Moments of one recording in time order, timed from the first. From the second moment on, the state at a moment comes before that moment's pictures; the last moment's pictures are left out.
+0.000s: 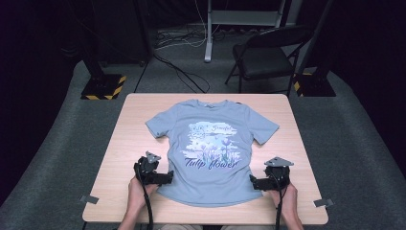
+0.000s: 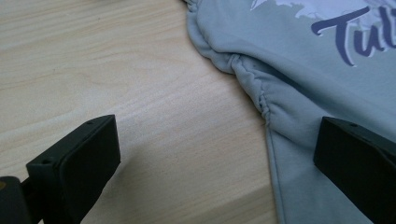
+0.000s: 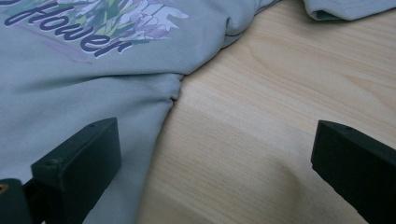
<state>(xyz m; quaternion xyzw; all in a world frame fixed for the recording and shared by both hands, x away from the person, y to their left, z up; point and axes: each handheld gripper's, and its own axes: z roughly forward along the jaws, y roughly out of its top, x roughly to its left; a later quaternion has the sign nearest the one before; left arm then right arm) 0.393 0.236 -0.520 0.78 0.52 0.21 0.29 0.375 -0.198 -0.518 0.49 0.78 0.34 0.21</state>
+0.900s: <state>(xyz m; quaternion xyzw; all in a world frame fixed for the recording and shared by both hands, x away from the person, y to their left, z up) 0.383 0.235 -0.519 0.78 0.52 0.22 0.27 0.373 -0.191 -0.524 0.50 0.78 0.31 0.21</state>
